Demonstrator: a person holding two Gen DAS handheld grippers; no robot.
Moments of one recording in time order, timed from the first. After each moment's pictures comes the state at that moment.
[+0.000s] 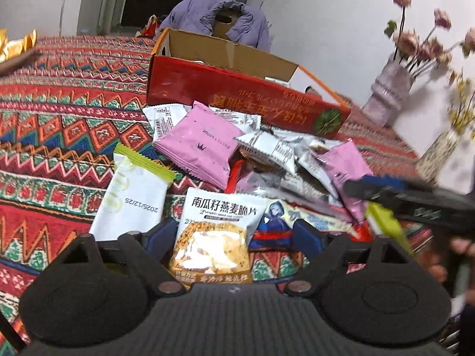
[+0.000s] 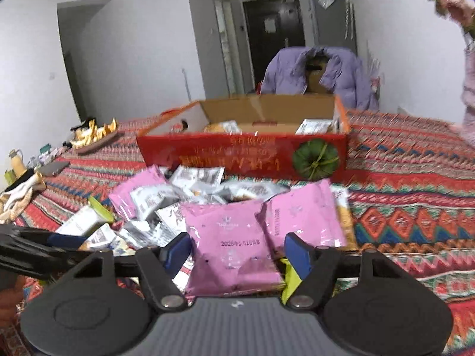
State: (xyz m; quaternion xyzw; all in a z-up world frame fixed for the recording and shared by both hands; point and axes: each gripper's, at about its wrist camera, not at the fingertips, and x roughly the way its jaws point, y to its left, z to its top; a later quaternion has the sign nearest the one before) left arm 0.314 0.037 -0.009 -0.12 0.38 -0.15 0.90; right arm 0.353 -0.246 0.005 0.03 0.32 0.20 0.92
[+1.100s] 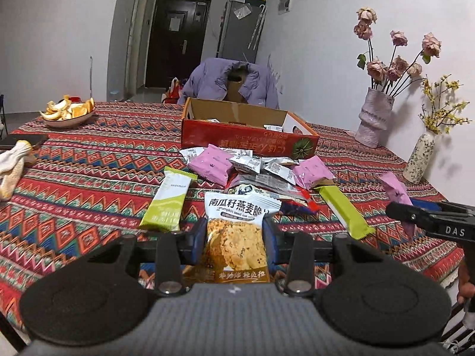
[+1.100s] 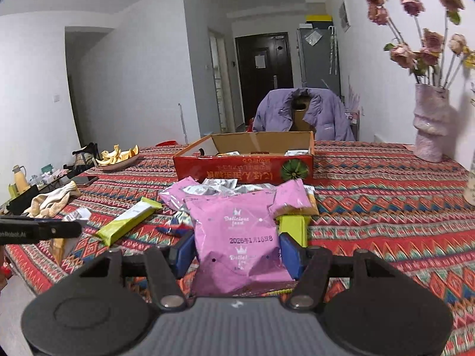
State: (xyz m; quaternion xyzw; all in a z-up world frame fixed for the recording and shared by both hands) left arm 0.120 0.024 0.067 -0.06 0.27 -0.08 0.96; right arm 0.153 -0.281 0.064 0.03 0.23 0.17 0.96
